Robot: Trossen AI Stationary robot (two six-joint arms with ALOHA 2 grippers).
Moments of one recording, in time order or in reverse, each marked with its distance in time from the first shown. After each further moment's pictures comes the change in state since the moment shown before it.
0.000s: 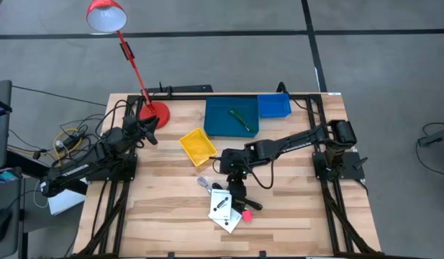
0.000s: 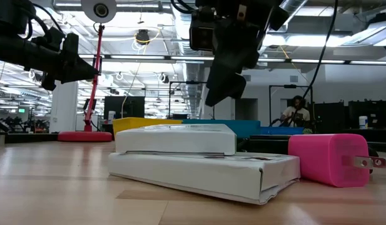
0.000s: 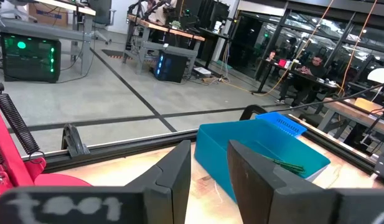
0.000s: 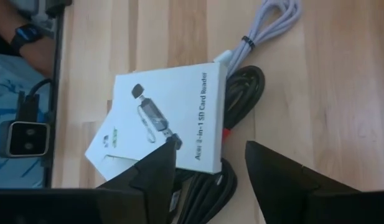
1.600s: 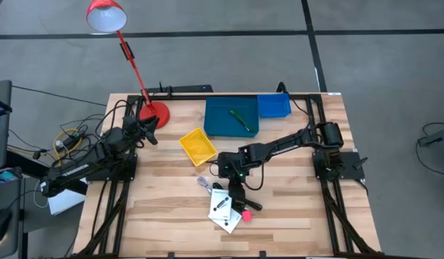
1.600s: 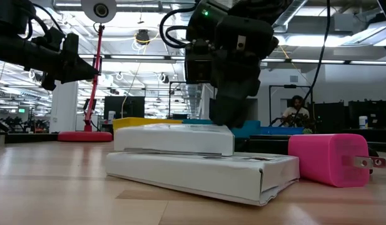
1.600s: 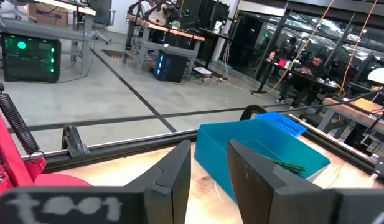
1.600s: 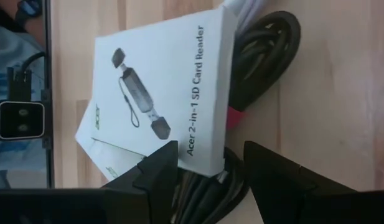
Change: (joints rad) left arm 0.000 0.000 0.000 0.000 0.000 0.000; right arm -0.020 0.133 0.000 0.027 -0.162 0.000
